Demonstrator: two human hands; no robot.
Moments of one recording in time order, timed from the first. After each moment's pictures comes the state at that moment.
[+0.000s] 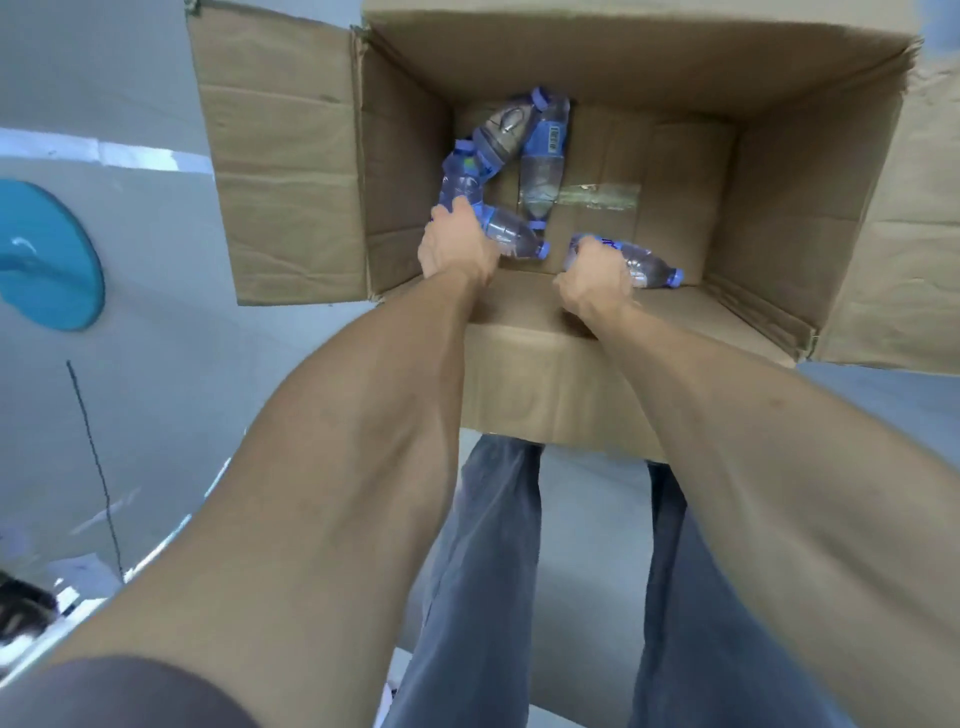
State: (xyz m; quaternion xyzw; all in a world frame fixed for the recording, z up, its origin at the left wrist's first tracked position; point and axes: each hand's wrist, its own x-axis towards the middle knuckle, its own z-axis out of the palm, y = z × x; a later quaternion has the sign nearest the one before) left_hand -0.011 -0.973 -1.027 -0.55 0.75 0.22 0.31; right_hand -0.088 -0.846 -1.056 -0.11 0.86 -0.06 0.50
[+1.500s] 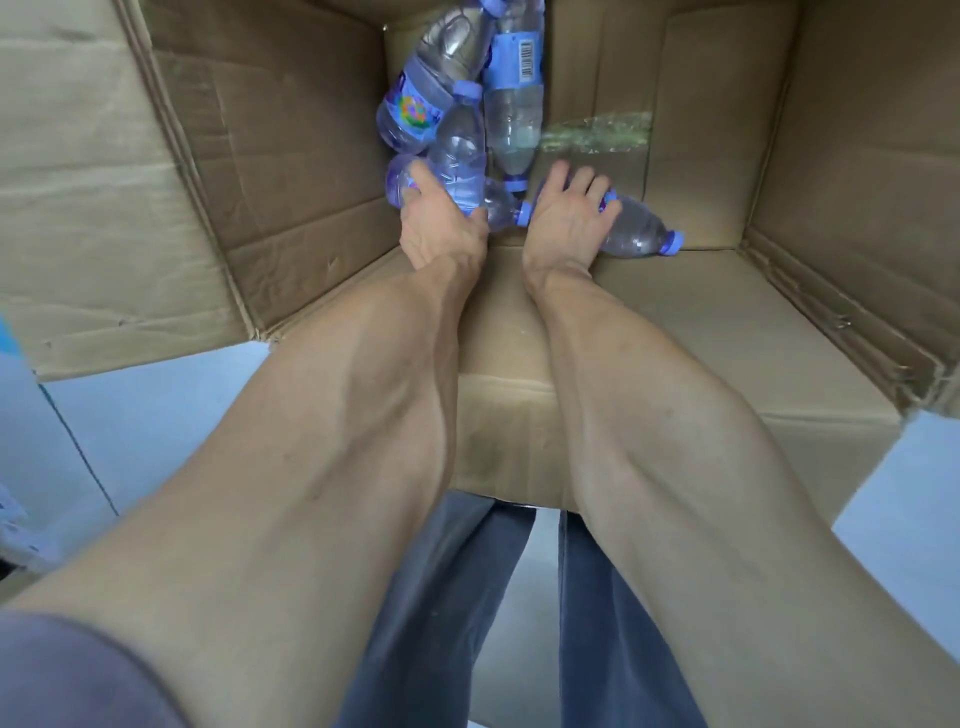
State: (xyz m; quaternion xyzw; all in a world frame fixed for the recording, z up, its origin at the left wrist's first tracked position) left_hand -0.009 -0.941 -1.180 -0.62 0.73 0.19 0.23; right_hand -0.070 -0.852 -1.223 -0.19 0.92 0.03 0.34
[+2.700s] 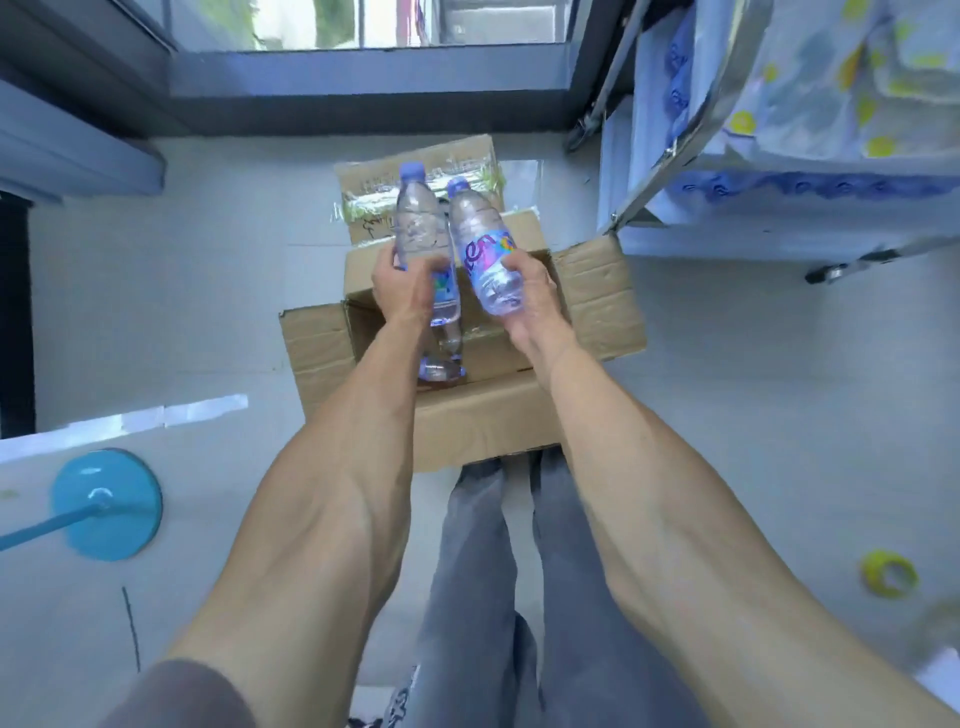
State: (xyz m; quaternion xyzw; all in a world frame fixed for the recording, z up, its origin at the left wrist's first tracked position) left_hand -0.131 -0.926 -0.629 -0.57 0.60 0.55 -0.05; right_hand -0.180 -0.800 -0.629 0.34 0.48 -0.73 0.34
